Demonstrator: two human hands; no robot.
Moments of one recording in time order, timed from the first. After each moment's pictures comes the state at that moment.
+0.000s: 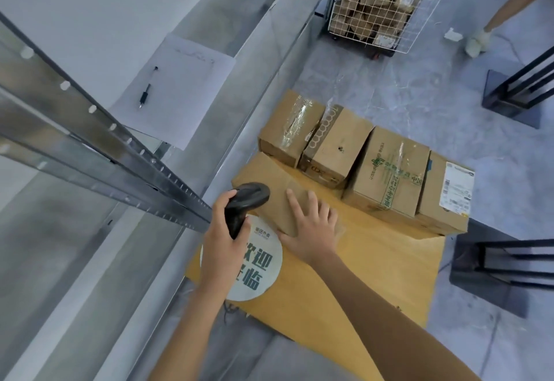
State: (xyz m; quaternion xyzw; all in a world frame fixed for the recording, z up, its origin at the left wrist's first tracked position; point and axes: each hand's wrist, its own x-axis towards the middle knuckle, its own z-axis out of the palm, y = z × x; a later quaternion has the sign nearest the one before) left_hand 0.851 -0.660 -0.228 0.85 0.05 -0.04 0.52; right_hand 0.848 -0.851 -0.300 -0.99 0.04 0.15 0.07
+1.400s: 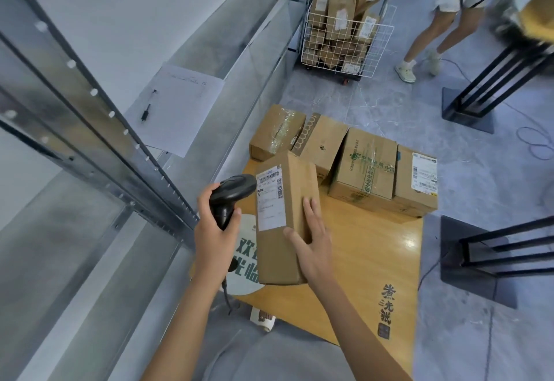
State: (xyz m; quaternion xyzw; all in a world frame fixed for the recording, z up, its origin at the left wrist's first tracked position) left_hand 0.827 -0.640 -0.198 0.80 0.03 0.01 0.60; right_hand 0.767 -0.814 -0.241 -0.84 0.23 0.00 0.48
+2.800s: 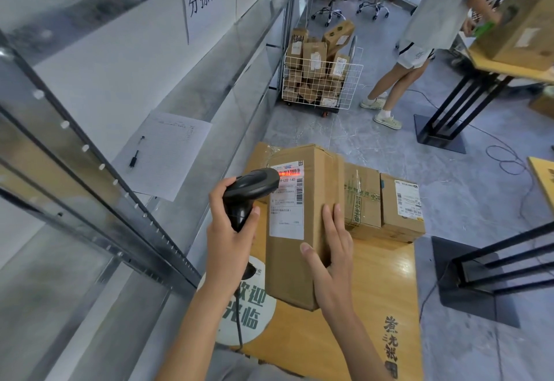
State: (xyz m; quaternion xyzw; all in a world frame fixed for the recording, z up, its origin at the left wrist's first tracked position) left_hand 0.864 -0.675 -0.133 0.75 -0.10 0.02 0.66; right_hand 0.772 -0.821 -0.167 -0.82 0.21 -0.19 0.50
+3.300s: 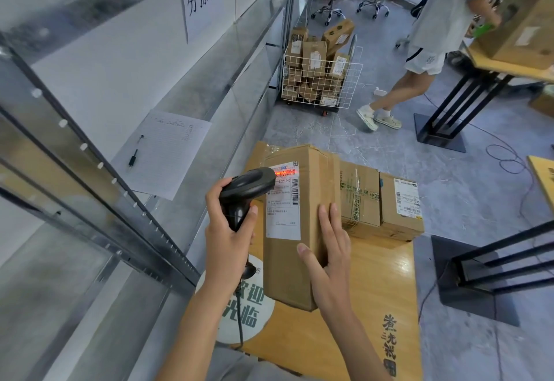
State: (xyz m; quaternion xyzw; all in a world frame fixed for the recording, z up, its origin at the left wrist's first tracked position) left_hand 0.860 -0.677 -0.131 0.74 -0.09 0.02 0.67; right_hand 0.770 -0.821 -0.169 -0.83 0.20 -0.19 0.49
